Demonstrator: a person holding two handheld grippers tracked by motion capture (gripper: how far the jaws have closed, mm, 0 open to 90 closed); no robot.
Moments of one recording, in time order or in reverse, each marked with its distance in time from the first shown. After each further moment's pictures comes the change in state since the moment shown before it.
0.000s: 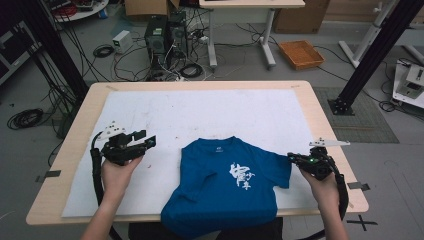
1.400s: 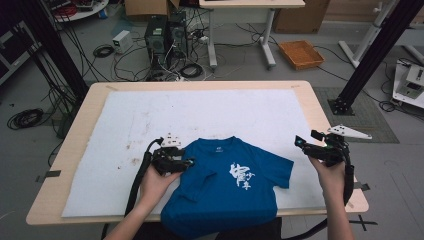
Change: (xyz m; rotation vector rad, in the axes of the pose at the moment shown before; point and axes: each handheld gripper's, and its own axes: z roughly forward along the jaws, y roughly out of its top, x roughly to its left) left arm -0.081 -0.026 0.087 0.336 -0.065 0.160; right arm -0.024 0.027 -0.022 -0.253 -0.122 0.014
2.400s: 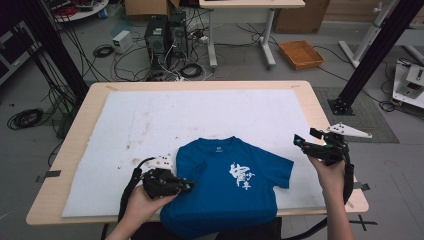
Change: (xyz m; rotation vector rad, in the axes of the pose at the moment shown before) left arm -0.036 -0.028 -0.044 -0.002 -0.472 0.071; right arm 0.006 0.006 -0.001 -0.017 0.021 -0.022
